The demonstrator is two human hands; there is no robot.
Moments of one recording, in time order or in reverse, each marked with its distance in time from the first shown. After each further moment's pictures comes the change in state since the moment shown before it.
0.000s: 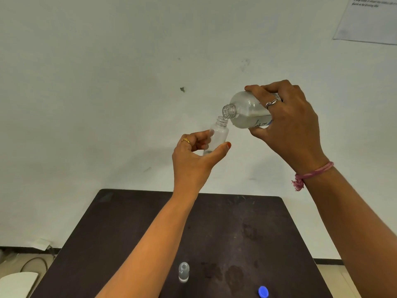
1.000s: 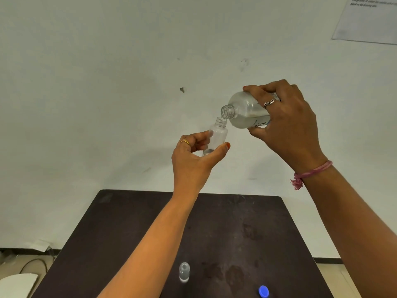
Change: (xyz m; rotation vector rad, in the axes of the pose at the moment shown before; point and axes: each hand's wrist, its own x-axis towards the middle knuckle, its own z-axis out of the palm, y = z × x) left_hand 0.000 -0.001 -0.001 -0.013 0.002 -0.001; right_hand 0.001 -0.001 0.002 -0.005 -0.010 -0.004
